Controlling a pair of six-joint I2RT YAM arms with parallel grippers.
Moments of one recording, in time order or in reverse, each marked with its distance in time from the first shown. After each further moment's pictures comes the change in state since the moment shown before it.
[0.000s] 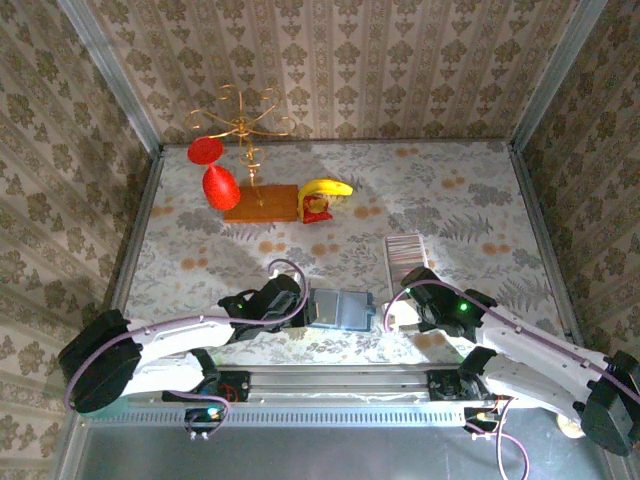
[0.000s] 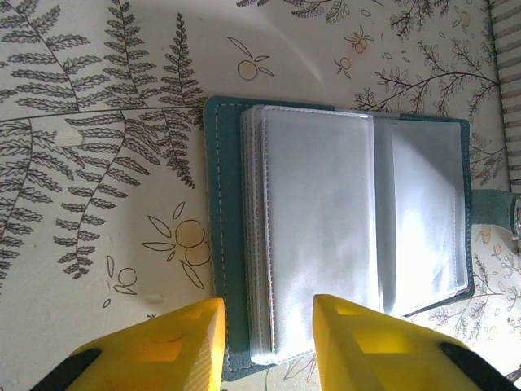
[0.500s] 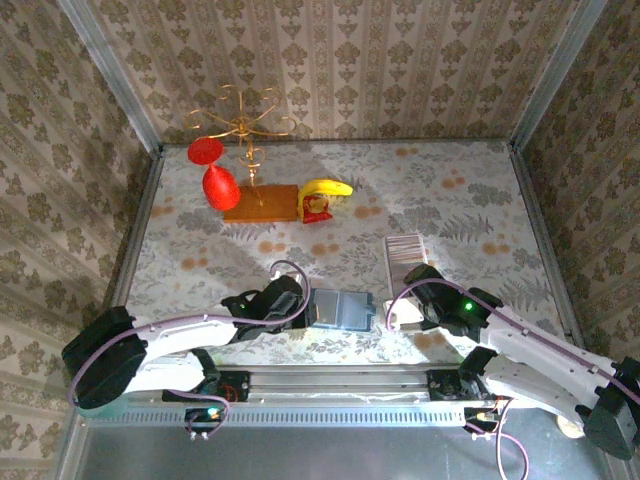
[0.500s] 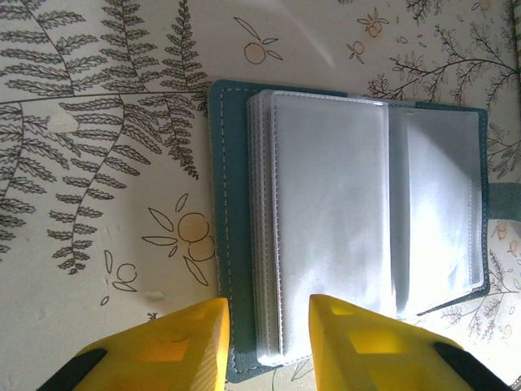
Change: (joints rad) left arm -0.007 0.031 0.000 0.007 0.001 -0.006; right arm 0.000 -0.031 0.040 -0.056 0.000 0.000
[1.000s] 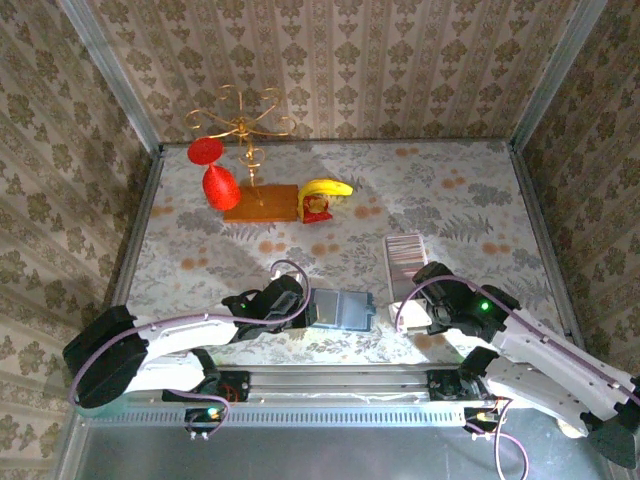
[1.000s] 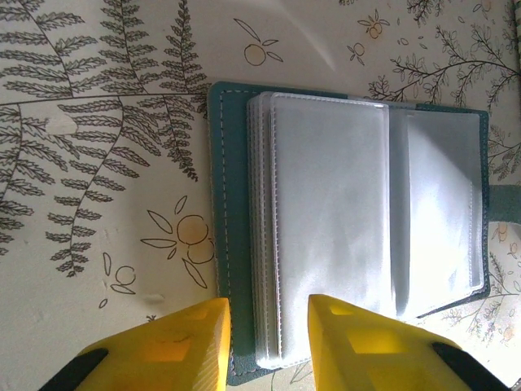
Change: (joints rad) left arm 0.000 0.006 0.005 0.000 0.000 0.000; right arm -0.001 -0.075 0.123 -0.238 -0.131 0.063
